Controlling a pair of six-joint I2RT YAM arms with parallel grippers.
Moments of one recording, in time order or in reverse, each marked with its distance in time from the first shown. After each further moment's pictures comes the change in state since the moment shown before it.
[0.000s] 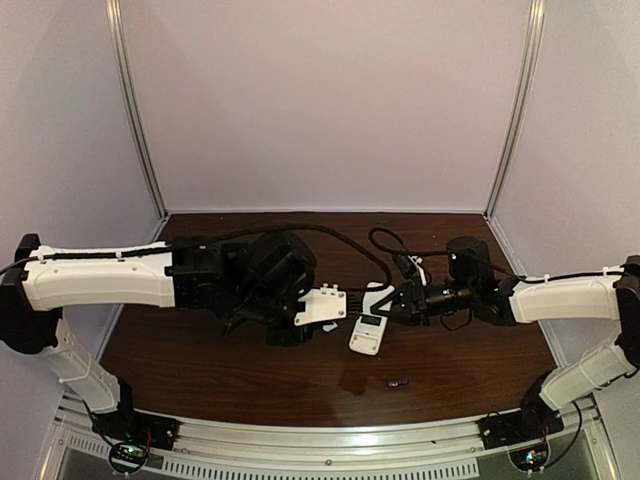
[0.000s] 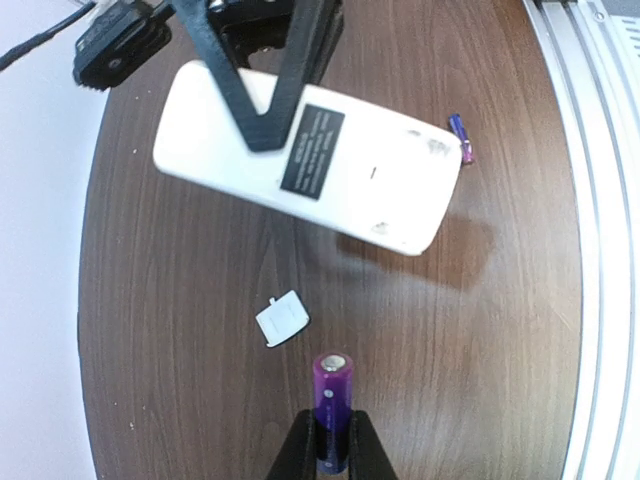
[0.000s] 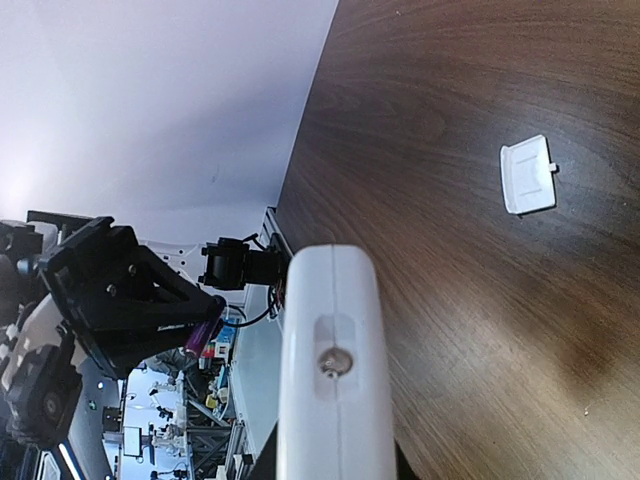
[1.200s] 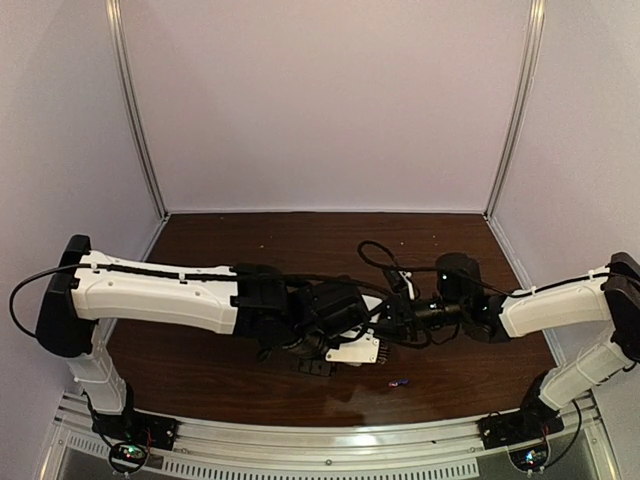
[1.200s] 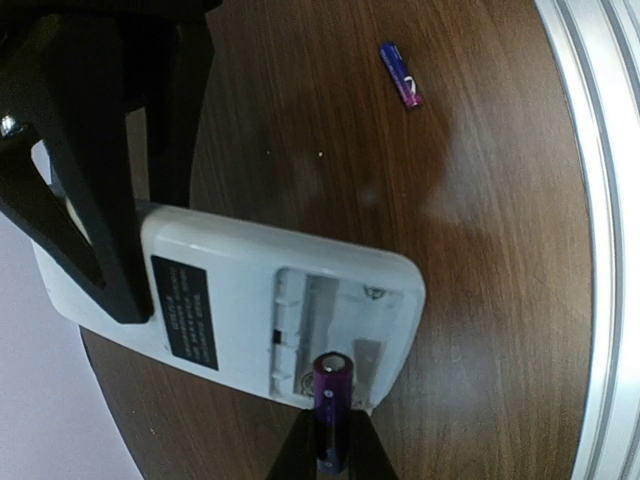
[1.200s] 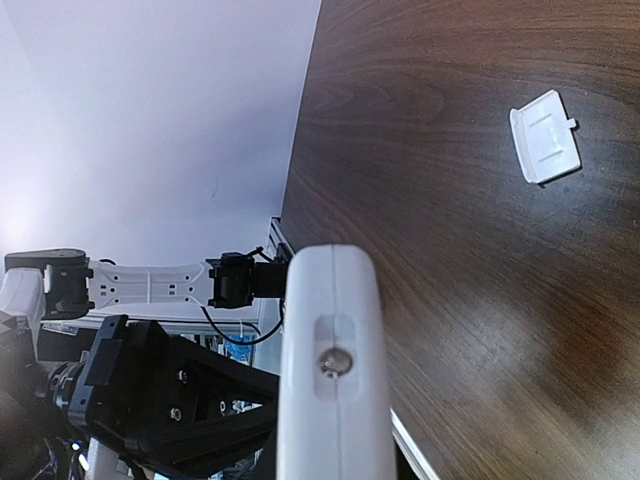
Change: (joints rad) left arm -0.151 0.261 0.163 -0.137 -0.170 0.033; right arm 0.134 0.053 -0.066 0.183 0.150 0.197
